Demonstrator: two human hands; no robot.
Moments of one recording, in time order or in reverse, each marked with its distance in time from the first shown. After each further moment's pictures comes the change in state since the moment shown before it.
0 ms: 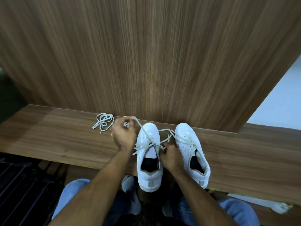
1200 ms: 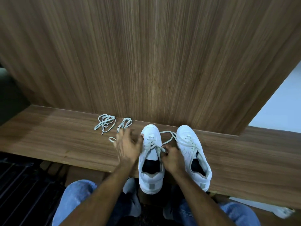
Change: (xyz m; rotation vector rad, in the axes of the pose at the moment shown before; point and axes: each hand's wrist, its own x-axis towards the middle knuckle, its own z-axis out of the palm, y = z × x) left_hand -0.028 -0.020 -0.015 0.484 -0.226 0.135; right_hand 0.002 0.002 0.001 -0.043 -0.003 -0.001
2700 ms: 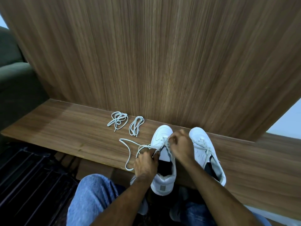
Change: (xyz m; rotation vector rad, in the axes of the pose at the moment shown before) left_hand -0.046 -0.019 0.021 0.322 -0.385 -0.188; right_hand 0.025 -0.032 -0.012 0.060 0.170 -0.226
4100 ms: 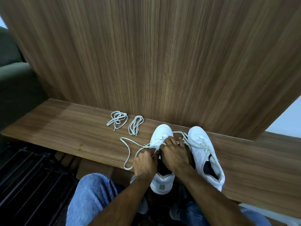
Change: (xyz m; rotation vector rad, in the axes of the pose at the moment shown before) left_hand -0.003 0.004 -0.002 0.021 -0.006 0.015; right_hand -0.020 -0.002 0.016 -0.712 -0.351 -0.329
